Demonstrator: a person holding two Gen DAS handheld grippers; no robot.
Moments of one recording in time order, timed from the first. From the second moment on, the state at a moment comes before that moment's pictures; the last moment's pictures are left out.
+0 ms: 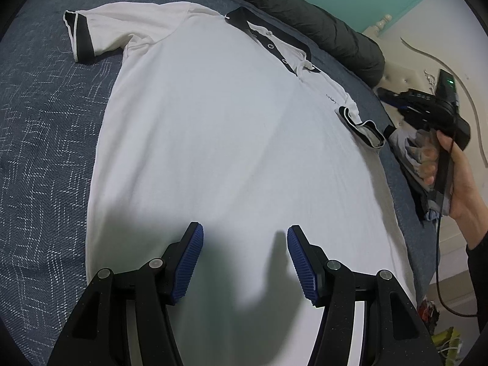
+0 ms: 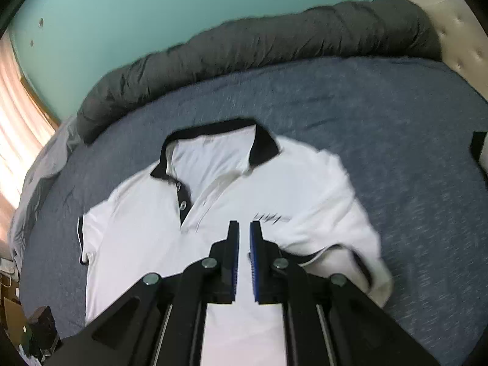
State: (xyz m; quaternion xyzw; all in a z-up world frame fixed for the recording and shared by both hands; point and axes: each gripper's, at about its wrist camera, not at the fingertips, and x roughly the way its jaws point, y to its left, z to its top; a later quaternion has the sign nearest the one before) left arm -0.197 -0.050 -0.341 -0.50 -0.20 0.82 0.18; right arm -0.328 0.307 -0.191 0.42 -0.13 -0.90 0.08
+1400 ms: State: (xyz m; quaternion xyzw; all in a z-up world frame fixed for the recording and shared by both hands) left arm -0.198 -0.047 -0.340 -0.50 -0.20 0.82 0.18; right arm -0.298 0.347 -0.271 0.52 -0.08 -0.84 0.10
